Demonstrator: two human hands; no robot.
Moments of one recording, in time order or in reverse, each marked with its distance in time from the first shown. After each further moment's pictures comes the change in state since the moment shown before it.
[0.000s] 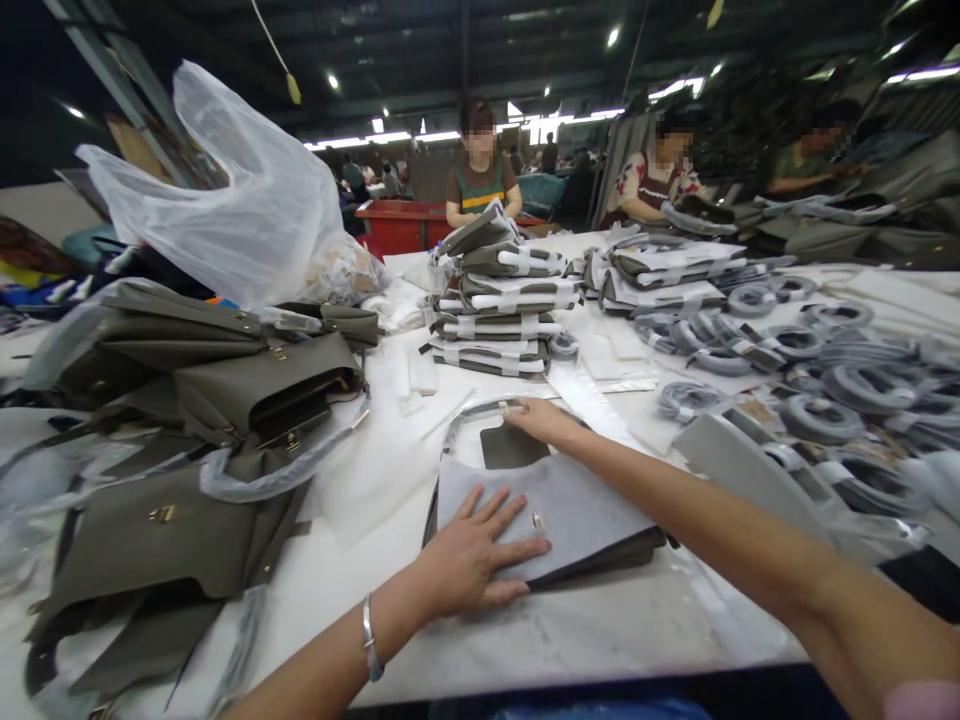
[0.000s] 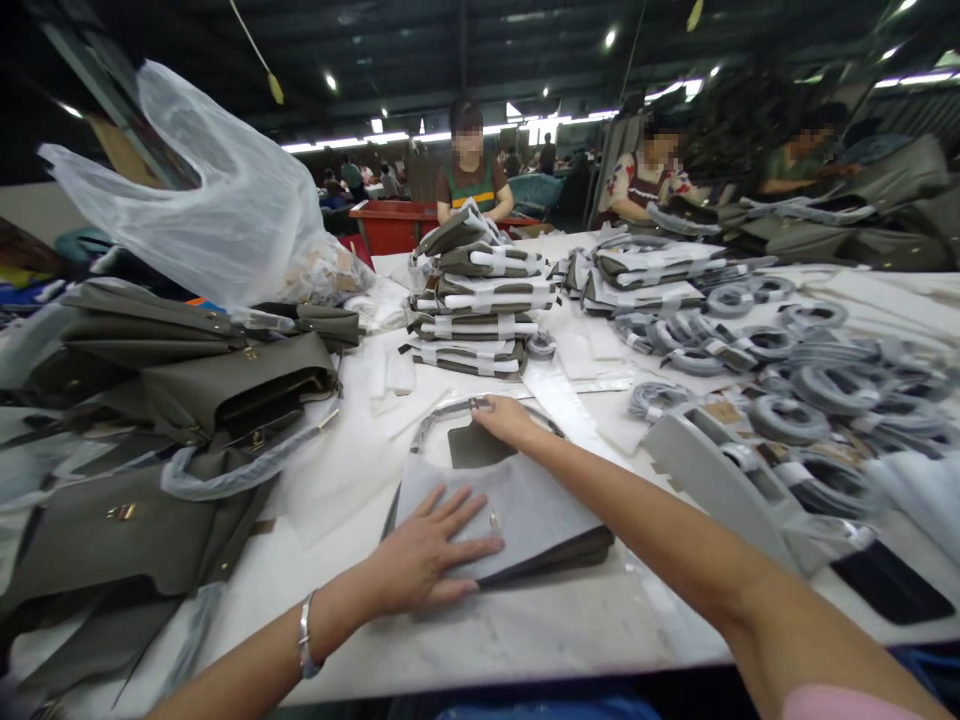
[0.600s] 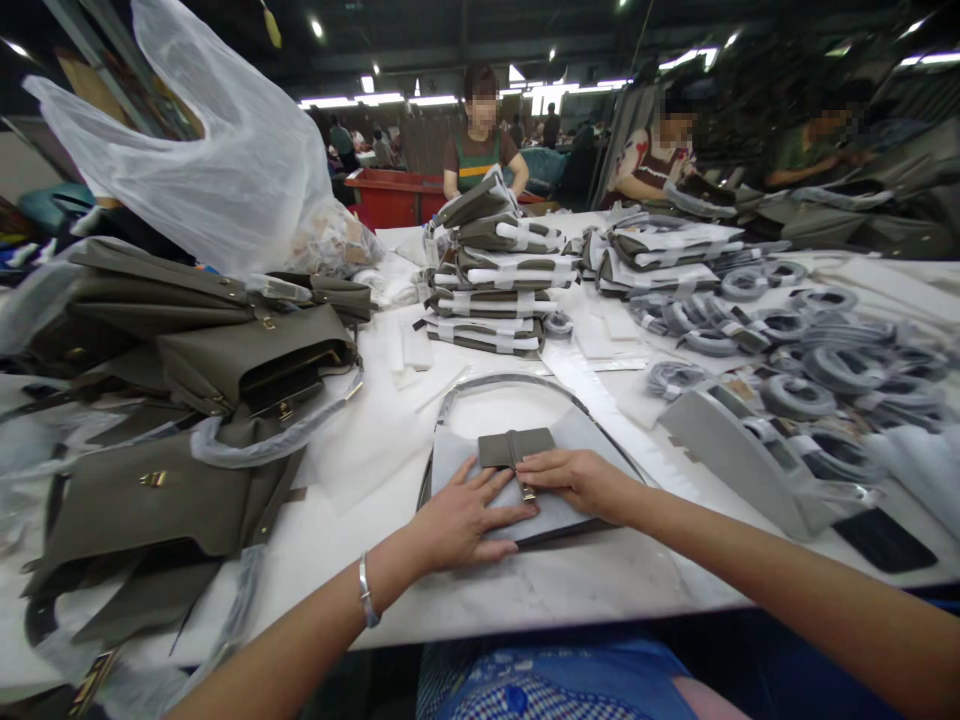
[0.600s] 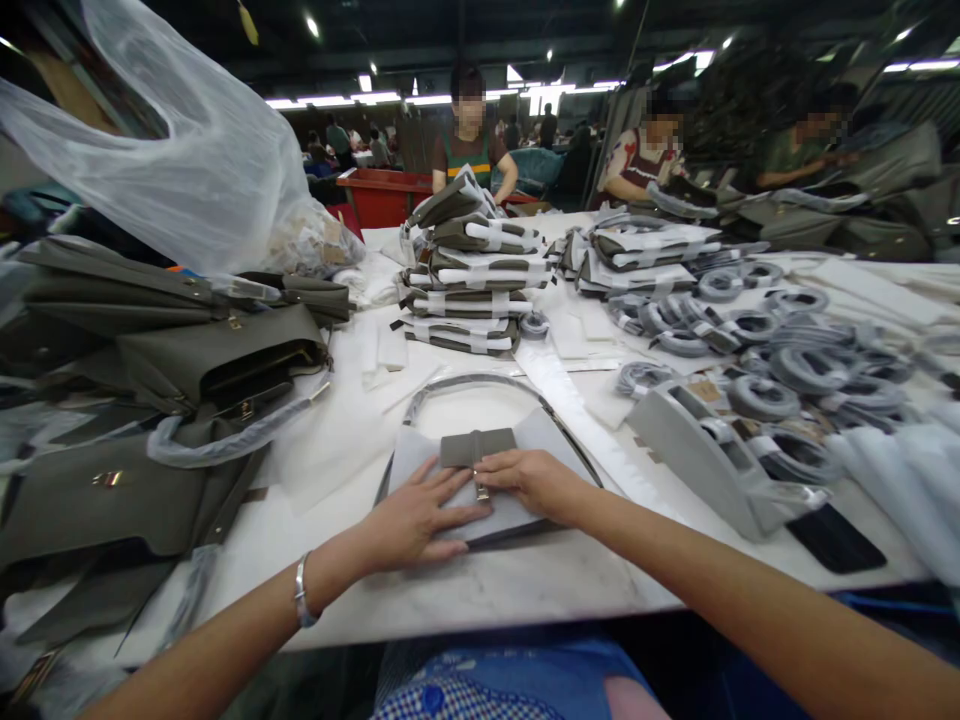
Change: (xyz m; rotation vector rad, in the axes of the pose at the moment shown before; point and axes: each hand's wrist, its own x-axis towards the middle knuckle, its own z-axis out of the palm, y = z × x) left_hand -0.001 0.002 0.003 0.066 0.061 0.040; right_hand -0.127 0.045 0.004 0.002 -0.240 -0.652
